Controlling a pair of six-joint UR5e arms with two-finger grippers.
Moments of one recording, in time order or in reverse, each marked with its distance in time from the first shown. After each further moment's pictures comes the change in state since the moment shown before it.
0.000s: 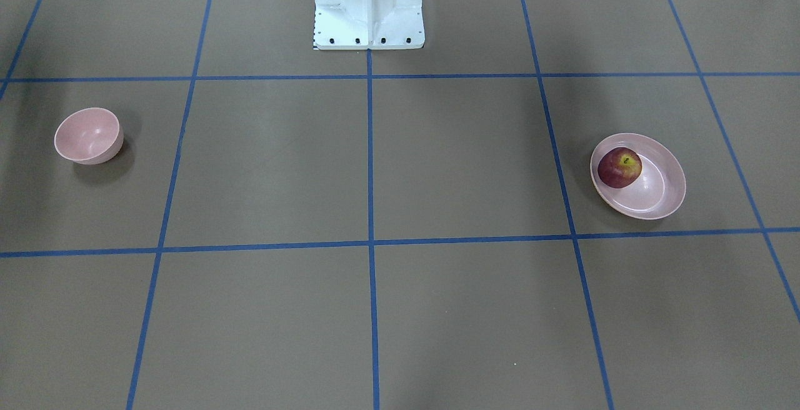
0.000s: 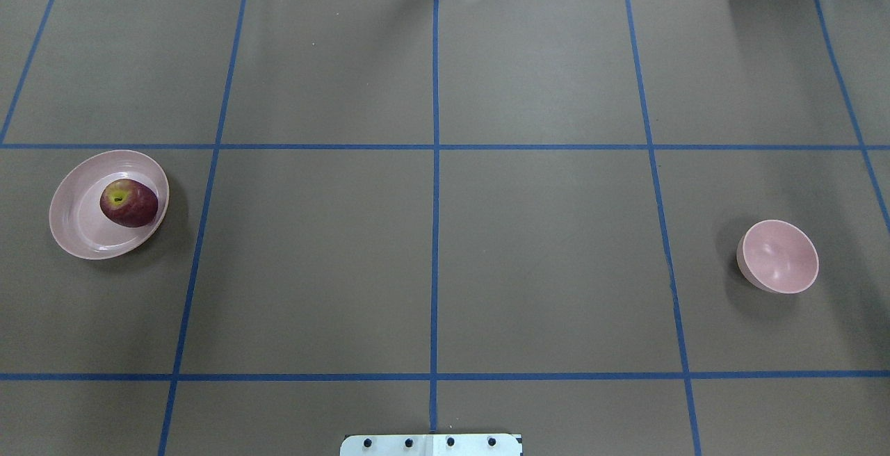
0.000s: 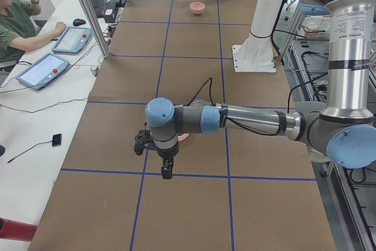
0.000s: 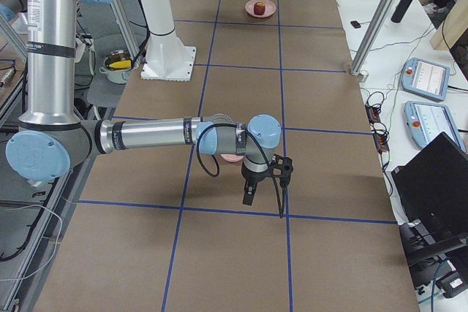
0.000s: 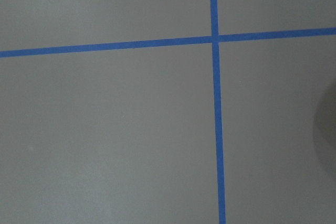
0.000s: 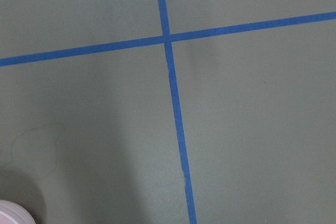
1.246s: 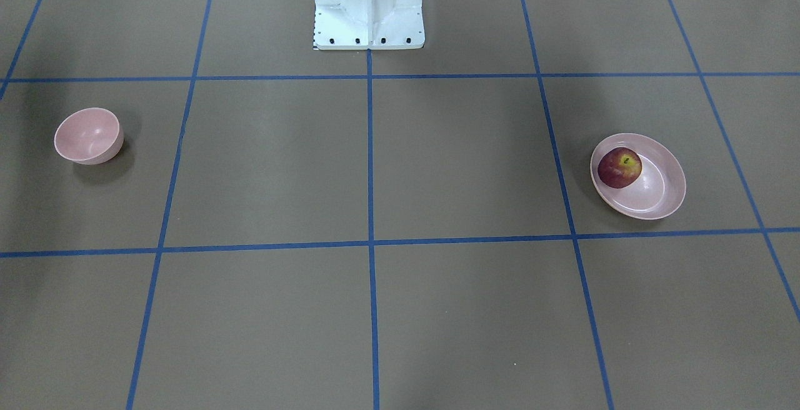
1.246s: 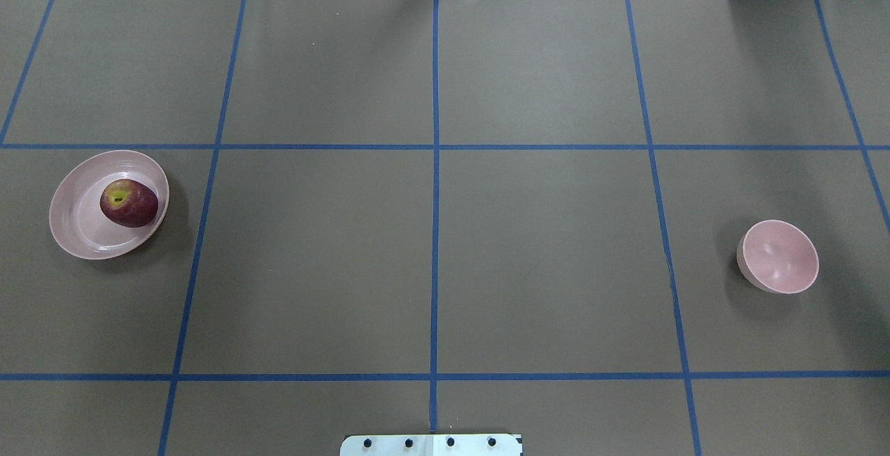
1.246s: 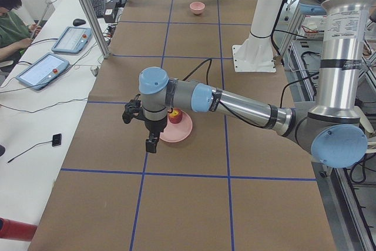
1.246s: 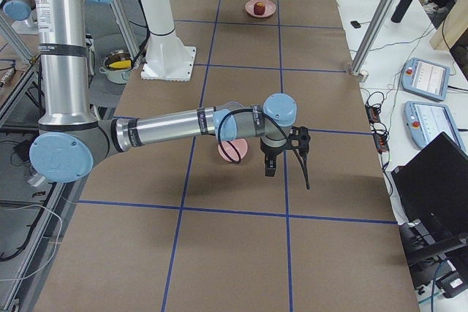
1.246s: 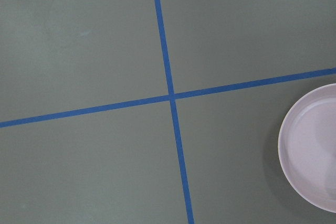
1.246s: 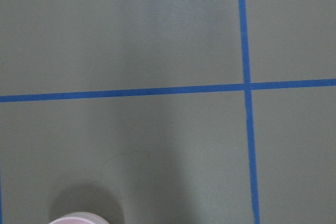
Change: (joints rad) left arm 0.034 -0.082 -0.083 -0.019 -0.010 -0.013; right arm -0.066 0.099 -0.011 0.139 0.172 0.027
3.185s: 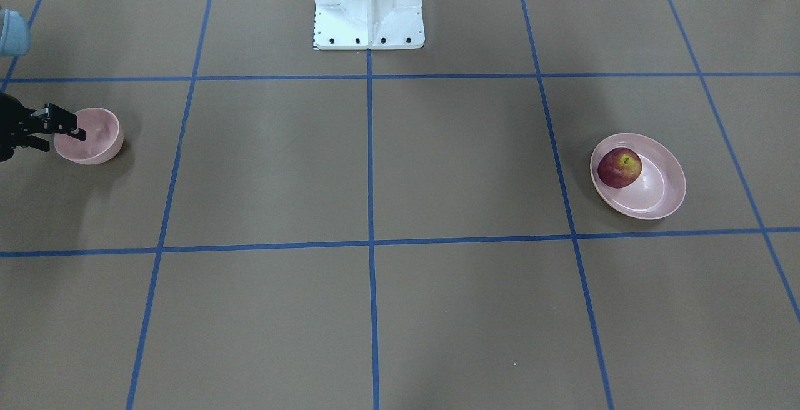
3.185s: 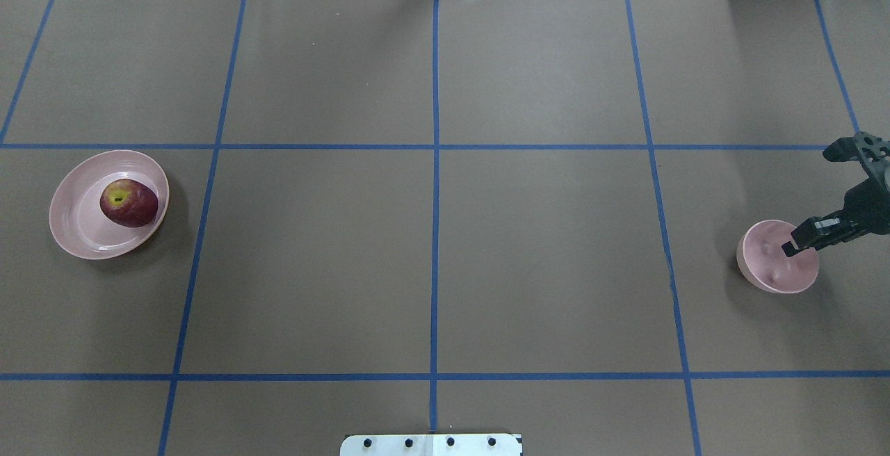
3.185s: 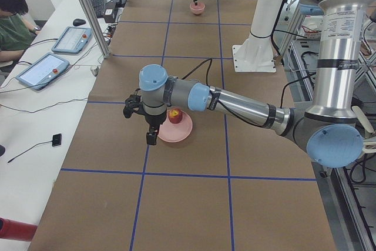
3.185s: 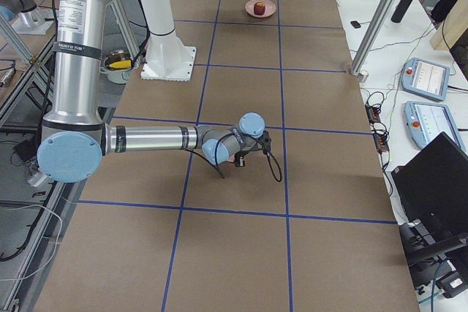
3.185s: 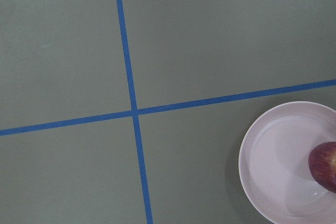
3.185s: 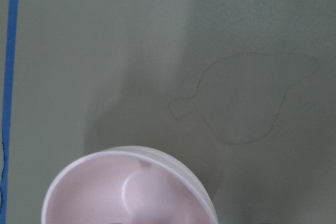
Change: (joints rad) left arm 0.032 -0.003 -0.006 -0.051 -0.052 -0.103; right arm -0.384 -0.132 -0.112 0.483 0.006 0.274
